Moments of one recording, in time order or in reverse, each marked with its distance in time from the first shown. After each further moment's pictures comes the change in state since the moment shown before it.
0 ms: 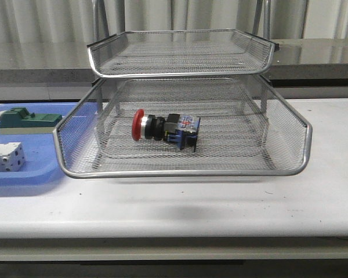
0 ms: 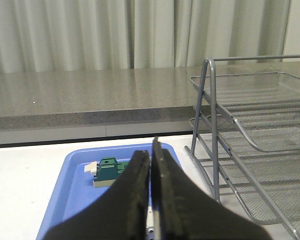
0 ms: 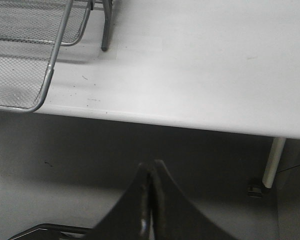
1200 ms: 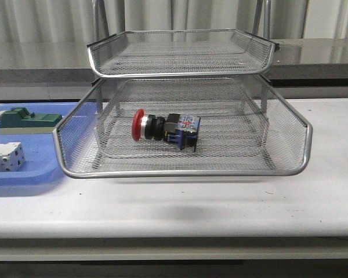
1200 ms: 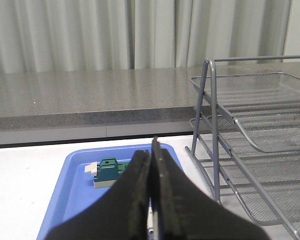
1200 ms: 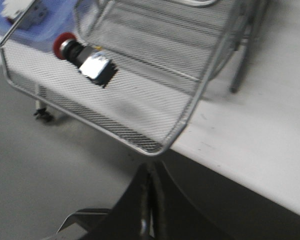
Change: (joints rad) left arm 0.000 0.000 0.000 0.000 -0.004 0.000; right arm 0.002 0.323 0.000 0.591 -0.183 -0.604
